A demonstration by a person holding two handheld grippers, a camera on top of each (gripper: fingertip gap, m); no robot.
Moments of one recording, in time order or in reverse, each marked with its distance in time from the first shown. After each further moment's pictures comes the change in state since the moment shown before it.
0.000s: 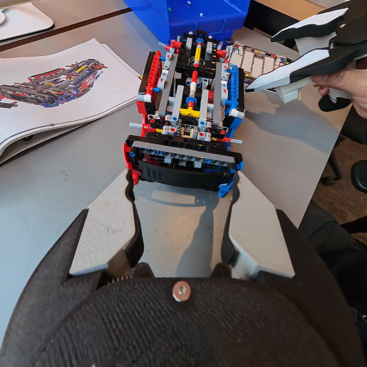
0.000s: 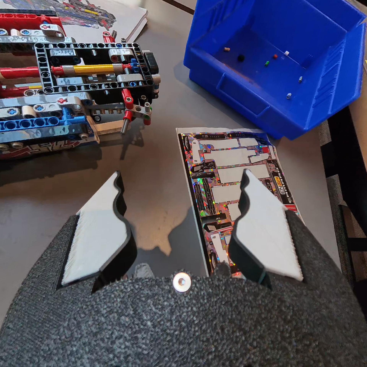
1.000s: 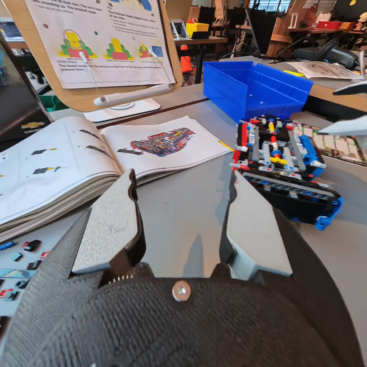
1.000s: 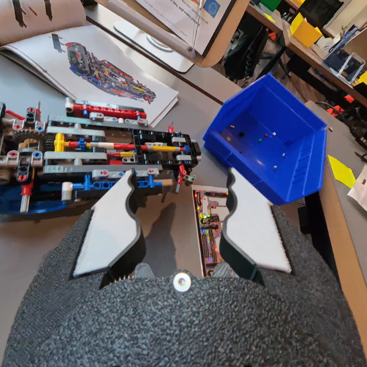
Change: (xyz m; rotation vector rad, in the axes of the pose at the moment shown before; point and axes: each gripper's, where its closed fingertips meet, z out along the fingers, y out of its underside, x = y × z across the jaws) left arm -0.117 -0.048 -0.037 0.324 -0.230 -0.026; right arm -0.036 -0.082 -0.020 0.184 -0.012 -0.167
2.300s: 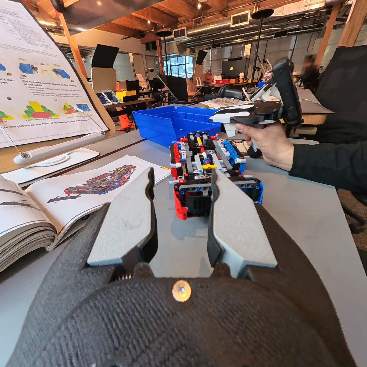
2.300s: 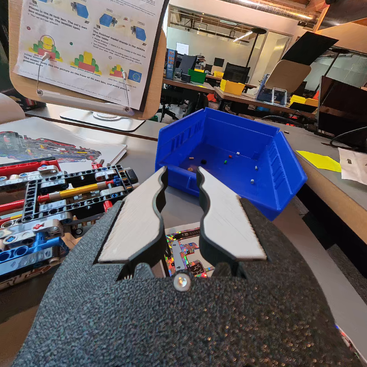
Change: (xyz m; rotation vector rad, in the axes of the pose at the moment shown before) left arm 0.074 0.000 -0.012 0.258 0.353 0.134; right arm 0.076 0.009 0.051 0.345 0.203 0.267
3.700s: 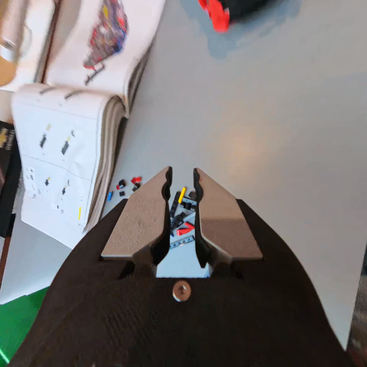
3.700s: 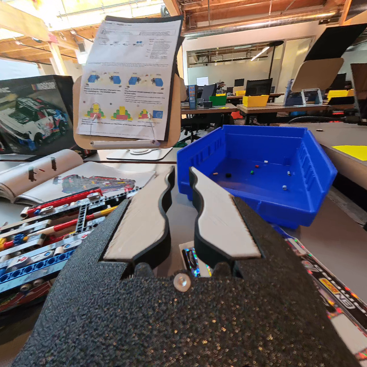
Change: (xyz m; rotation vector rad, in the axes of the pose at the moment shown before) left arm -0.101 0.040 -0.154 -0.878 0.200 0.366; right arm -0.006 -0.020 -0.013 0.146 -0.133 0.238
